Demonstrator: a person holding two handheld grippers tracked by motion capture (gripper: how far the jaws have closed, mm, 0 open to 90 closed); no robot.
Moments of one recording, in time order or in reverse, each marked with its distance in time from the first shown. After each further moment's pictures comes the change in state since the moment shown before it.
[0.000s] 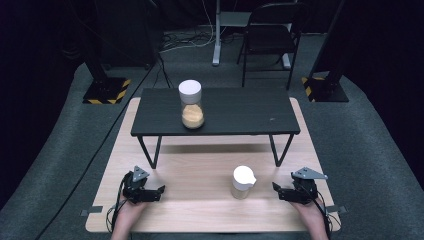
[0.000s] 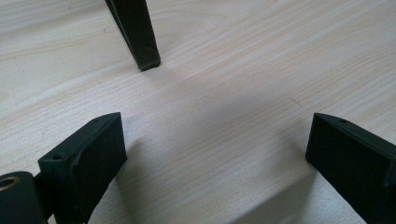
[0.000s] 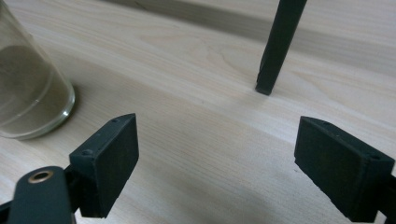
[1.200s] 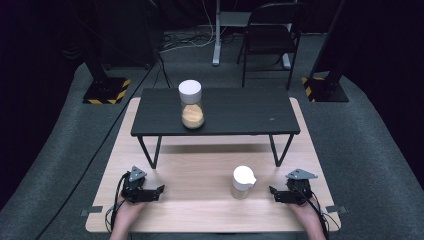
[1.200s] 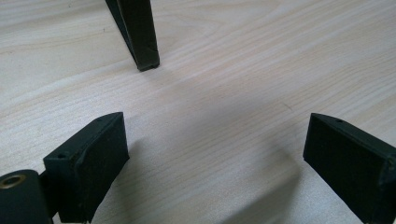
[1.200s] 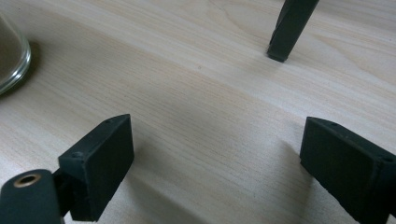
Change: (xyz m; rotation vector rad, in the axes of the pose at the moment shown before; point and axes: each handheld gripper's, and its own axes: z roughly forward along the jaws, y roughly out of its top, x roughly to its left) left arm 0.007 -0.005 -0.003 -0.023 -0.029 -0.044; right arm 0.002 0.001 0.027 0.105 -0.019 -0.042
